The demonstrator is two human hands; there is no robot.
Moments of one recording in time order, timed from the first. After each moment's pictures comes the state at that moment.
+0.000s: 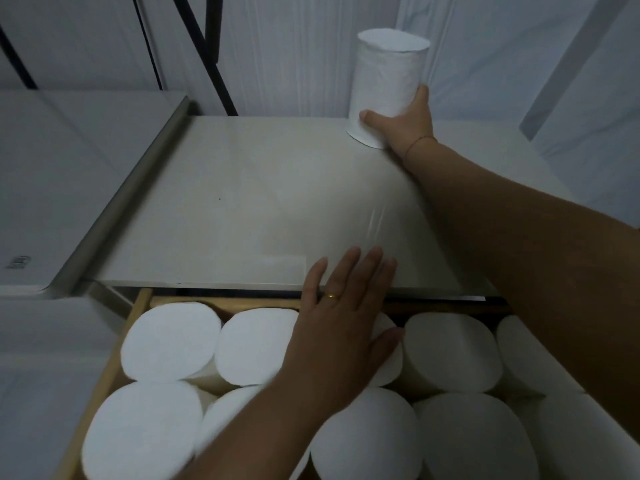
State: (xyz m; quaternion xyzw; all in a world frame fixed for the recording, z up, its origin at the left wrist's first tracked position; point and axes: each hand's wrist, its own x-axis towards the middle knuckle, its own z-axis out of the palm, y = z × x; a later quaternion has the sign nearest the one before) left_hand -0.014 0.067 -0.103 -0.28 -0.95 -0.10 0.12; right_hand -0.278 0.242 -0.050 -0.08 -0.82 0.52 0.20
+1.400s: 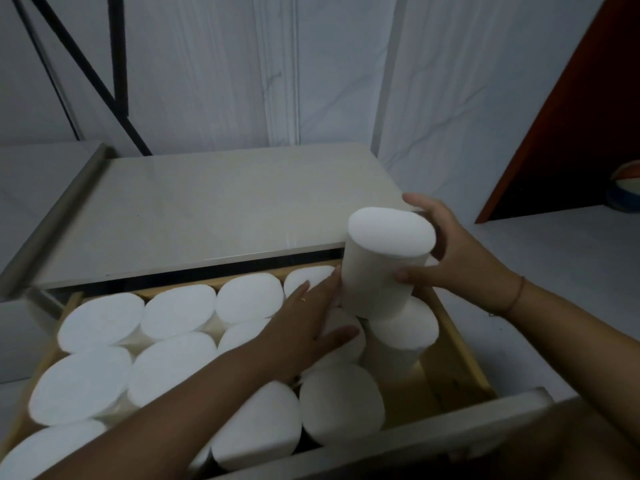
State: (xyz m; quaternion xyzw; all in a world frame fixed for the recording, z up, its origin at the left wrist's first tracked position) left_hand 0.057 0.128 -0.095 -0.36 -0.87 -0.32 -0.13; right_hand 0.103 0.366 -0.006 0.06 -0.86 0.49 0.07
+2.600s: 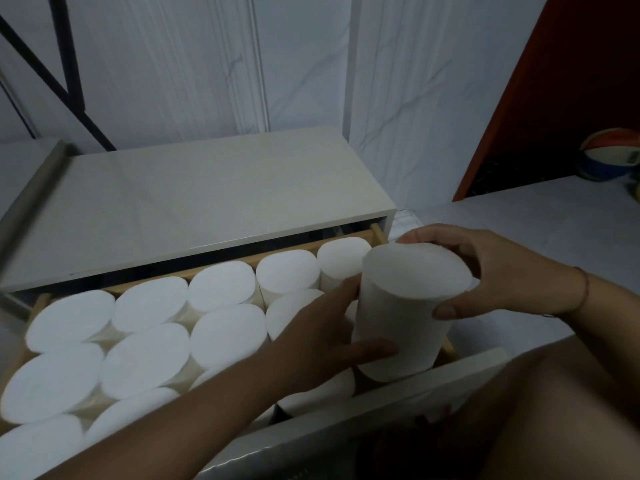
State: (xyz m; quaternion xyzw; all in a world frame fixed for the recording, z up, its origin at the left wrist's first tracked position) left_hand 0.119 0.164 -0.057 -0.42 -0.76 -0.46 -0.18; right_hand 0.177 0.401 0.023 0.13 -0.89 0.43 -0.06
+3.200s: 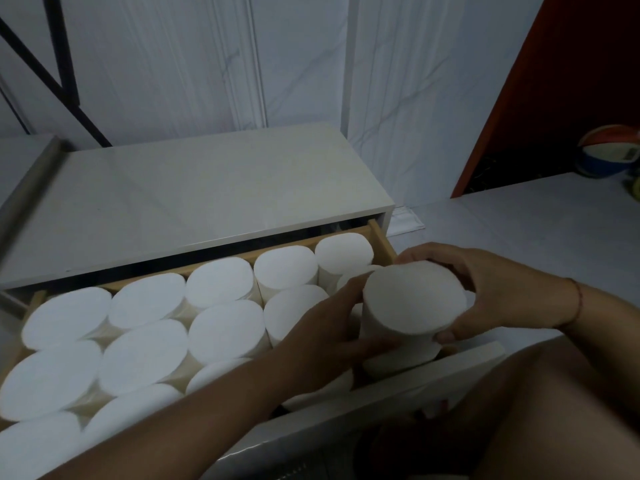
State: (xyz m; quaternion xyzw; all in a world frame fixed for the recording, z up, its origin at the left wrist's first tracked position) left_hand 0.123 0.173 -0.065 -0.42 -0.72 -0.51 -0.20; right_hand 0.183 0.404 0.002 0.15 -0.89 0.42 -0.10
